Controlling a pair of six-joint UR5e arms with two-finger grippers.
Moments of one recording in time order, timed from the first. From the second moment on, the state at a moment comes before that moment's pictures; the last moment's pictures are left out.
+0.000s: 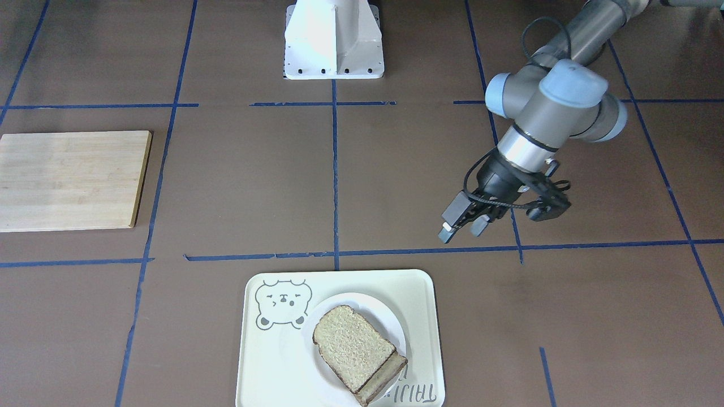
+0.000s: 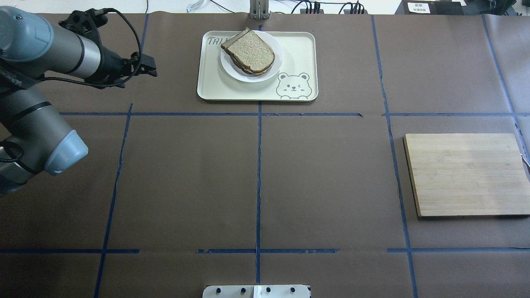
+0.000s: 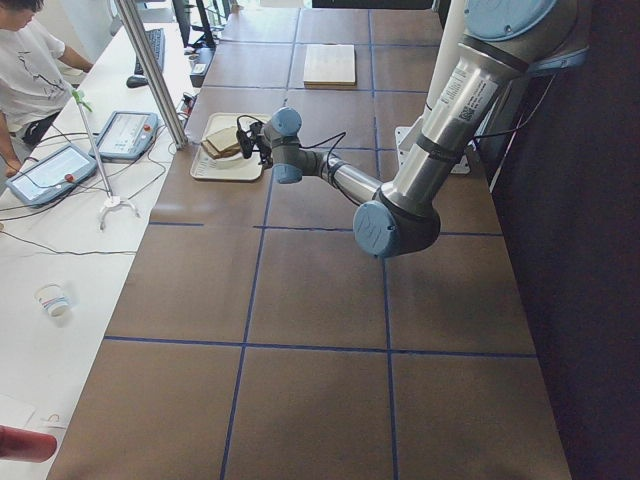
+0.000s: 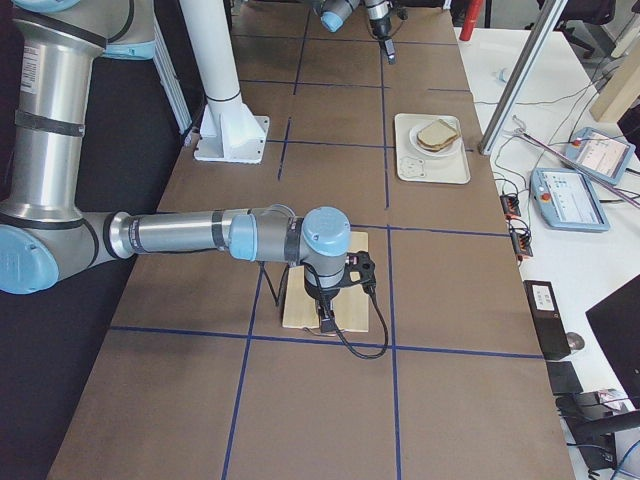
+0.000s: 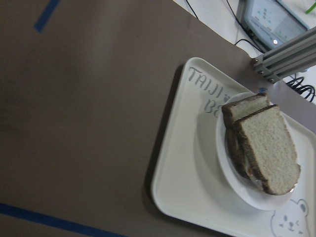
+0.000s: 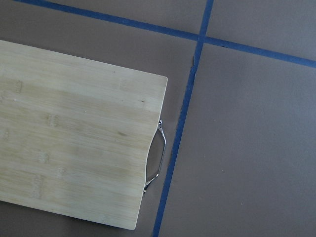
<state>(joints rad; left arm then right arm) -0.90 -1.94 -1.80 -1.87 -1.91 -1.13 1.56 -1.78 1.89 -1.70 2.34 -0.23</state>
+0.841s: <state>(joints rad) -1.35 -1.58 -1.95 -1.47 -2.19 -0.08 1.56 -1.78 1.87 -1.70 2.34 -0.23</state>
